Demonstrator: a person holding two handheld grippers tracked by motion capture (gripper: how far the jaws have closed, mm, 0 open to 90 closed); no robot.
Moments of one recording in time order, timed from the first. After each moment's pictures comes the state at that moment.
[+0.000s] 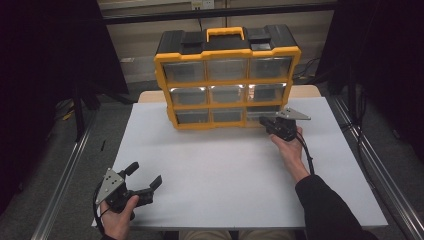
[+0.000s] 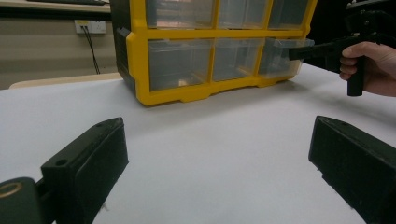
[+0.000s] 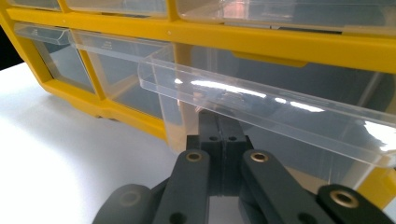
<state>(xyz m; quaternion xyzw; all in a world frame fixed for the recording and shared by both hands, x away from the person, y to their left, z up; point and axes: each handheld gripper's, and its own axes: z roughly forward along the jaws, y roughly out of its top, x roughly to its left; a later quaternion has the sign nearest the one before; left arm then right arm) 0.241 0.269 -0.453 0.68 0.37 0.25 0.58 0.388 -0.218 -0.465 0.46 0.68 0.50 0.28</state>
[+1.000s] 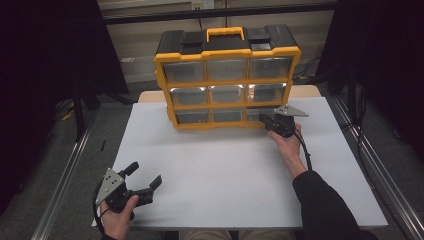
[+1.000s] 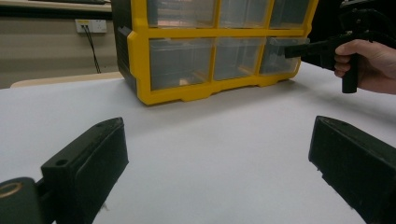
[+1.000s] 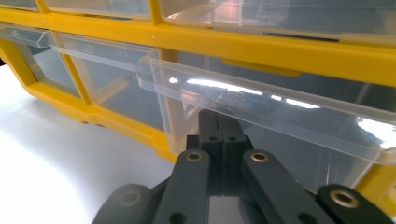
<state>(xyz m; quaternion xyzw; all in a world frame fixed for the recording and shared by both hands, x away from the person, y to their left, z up) 0.241 0.269 -0.453 0.68 0.37 0.25 0.57 0.401 -0.217 -0.466 0.46 0.68 0.49 0.29</state>
